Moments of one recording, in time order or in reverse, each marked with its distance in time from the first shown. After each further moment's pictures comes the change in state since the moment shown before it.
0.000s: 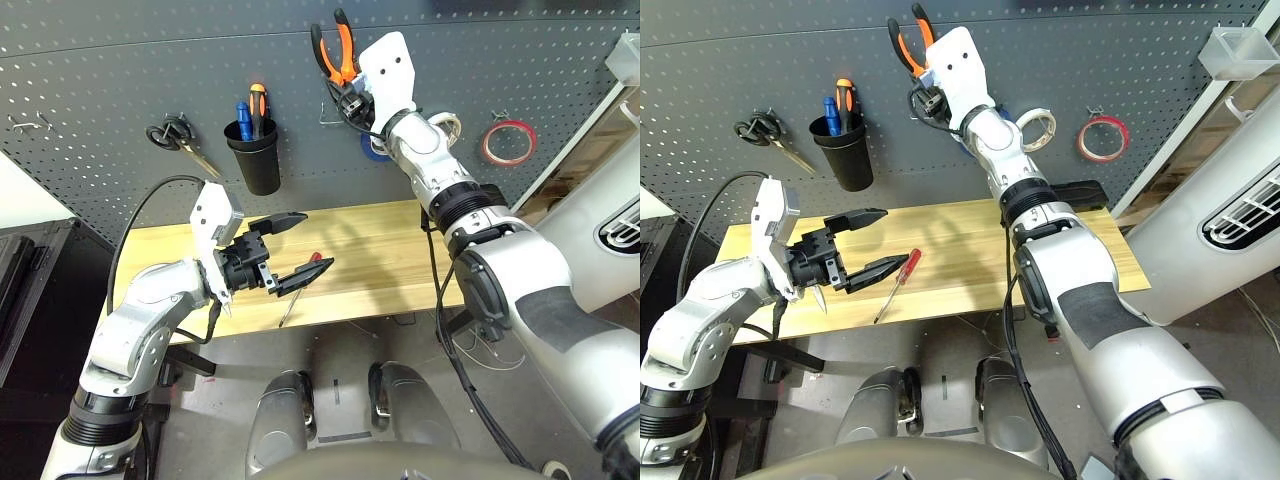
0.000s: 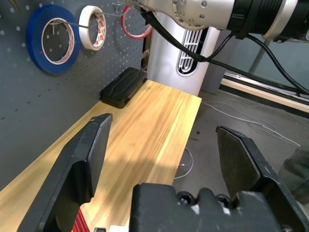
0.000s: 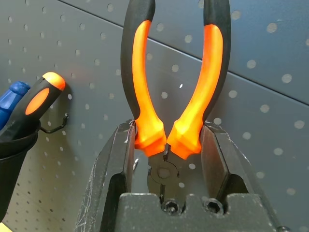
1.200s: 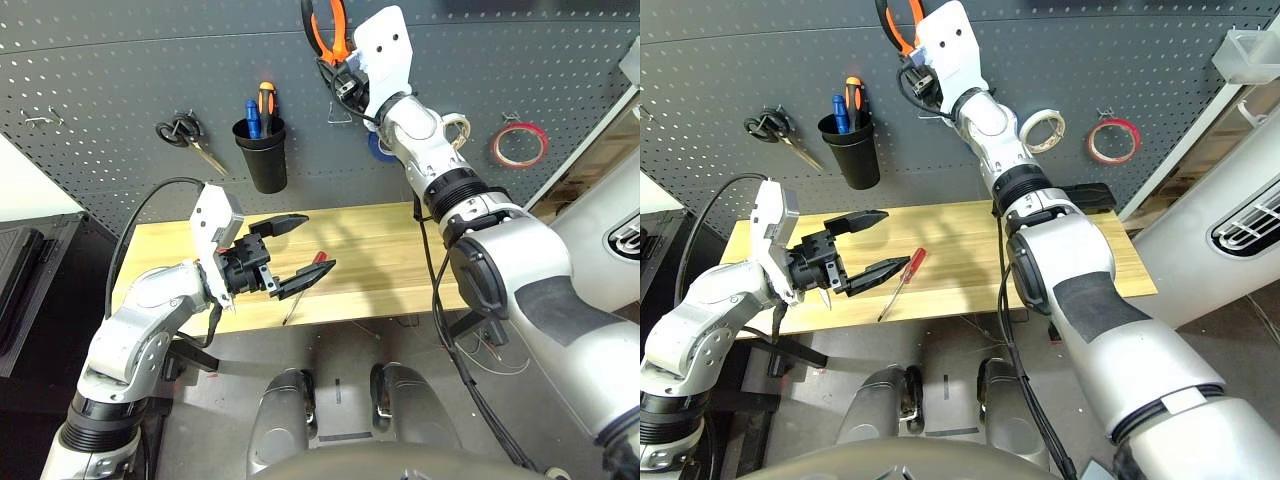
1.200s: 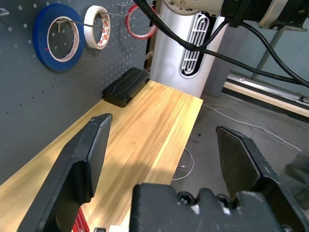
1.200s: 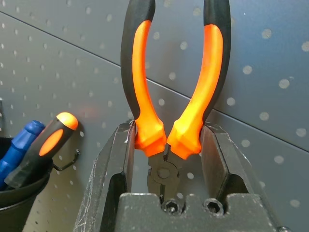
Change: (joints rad) left arm 0.029 0.001 0.002 -0.037 -0.019 0.008 0.018; right arm -0.079 0.006 -0.042 0.049 -0.008 -0.023 0.002
